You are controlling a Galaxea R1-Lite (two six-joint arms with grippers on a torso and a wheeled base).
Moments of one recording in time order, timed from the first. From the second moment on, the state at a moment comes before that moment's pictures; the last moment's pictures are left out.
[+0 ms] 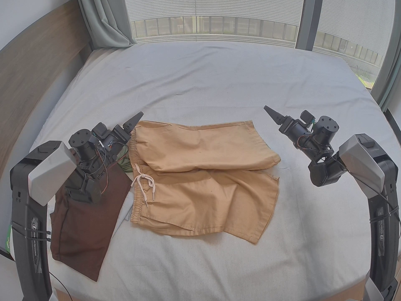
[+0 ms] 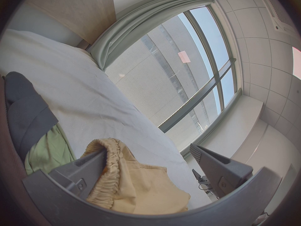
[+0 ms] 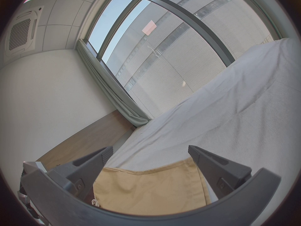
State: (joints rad) left arm -0.08 2.48 -1.27 -1.49 -0.40 -0.82; right arm 0.13 2.53 -1.50 -1.32 0.42 0.62
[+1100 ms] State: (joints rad) left arm -0.05 1.99 -0.57 -1.54 -0.59 -0.72; right arm 0.28 2.07 -0.59 -1.54 0.44 0.55
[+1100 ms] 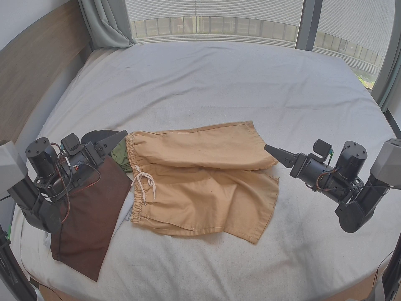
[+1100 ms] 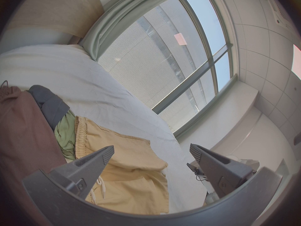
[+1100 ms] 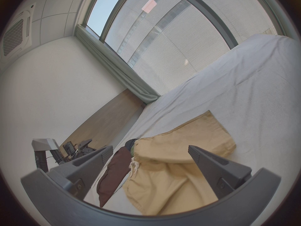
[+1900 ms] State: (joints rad) left arm -0.02 2.03 -0.42 -1.54 -0.68 -0.37; right arm 0.30 2.06 -0.38 -1.54 0.49 0.41
